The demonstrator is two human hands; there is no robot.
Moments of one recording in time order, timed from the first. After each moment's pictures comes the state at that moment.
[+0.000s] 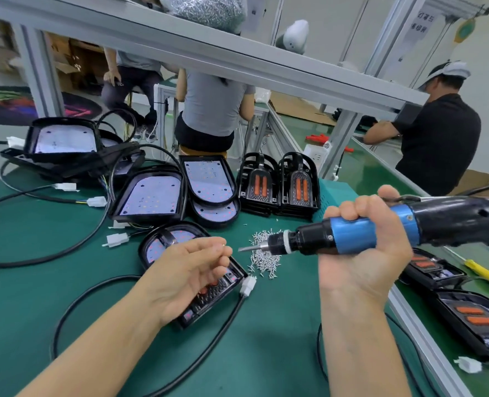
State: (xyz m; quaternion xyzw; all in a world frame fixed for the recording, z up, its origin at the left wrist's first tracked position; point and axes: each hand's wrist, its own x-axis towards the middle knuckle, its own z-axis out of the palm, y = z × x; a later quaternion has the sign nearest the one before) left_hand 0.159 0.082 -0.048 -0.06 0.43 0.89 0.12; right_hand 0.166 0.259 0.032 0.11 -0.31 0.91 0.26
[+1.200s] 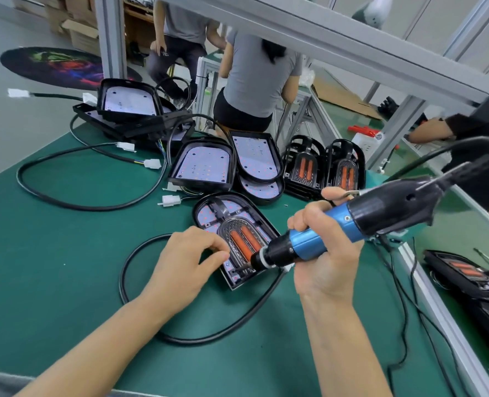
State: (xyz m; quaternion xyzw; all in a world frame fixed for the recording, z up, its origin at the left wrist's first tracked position) left_hand 0.207 0.026 -0.096 0.06 0.86 0.47 -0.18; right_hand 0.179 0.191 -0.021 0.14 -0.50 0.84 0.16
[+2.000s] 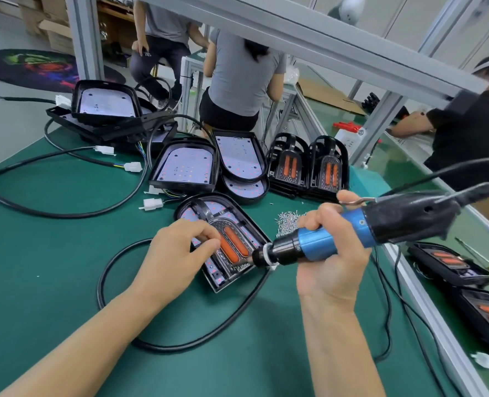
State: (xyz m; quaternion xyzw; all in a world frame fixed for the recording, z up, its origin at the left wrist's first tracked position) left_hand 0.196 0.035 -0.076 0.03 0.86 0.49 -0.16; right_hand 0.181 0.211 -0.019 0.09 -0.45 0.86 0.22
